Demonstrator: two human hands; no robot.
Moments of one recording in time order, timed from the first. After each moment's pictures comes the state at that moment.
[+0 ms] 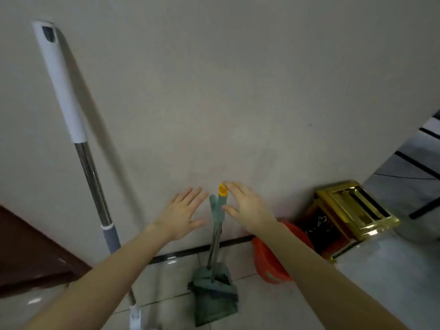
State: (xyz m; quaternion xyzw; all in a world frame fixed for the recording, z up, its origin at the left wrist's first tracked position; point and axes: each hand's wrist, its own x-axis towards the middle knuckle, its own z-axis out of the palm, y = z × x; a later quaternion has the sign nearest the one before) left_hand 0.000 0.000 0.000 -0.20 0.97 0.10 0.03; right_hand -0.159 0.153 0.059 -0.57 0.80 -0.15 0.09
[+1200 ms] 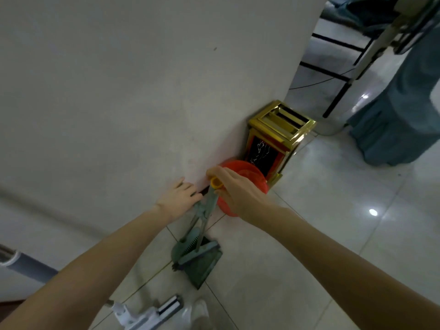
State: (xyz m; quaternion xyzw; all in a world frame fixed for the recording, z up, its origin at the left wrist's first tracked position) left_hand -0.107 0.094 -0.077 0.15 0.97 -0.12 0.13; right_hand -0.139 0.302 0.062 -0.42 0.86 -0.22 0.17
